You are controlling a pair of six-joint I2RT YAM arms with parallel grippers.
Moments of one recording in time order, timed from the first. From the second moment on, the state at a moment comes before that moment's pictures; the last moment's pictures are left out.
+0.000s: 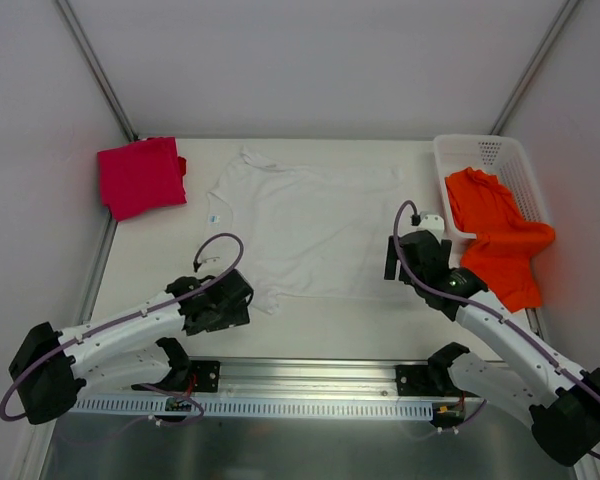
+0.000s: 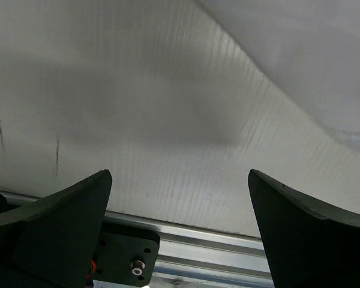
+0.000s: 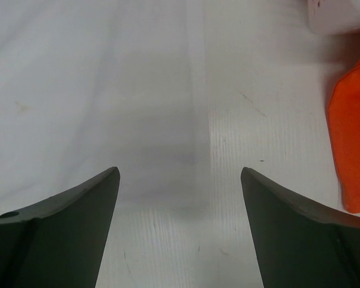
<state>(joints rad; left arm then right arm) -0.84 0.97 0.60 -0.96 -0.38 -1.04 0.58 0.92 0.68 -0.59 0.50 0.43</state>
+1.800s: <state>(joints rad) -0.80 1.58 0.93 -0.80 -0.79 -1.06 0.58 1.00 0.59 -0.54 0.50 0.46</state>
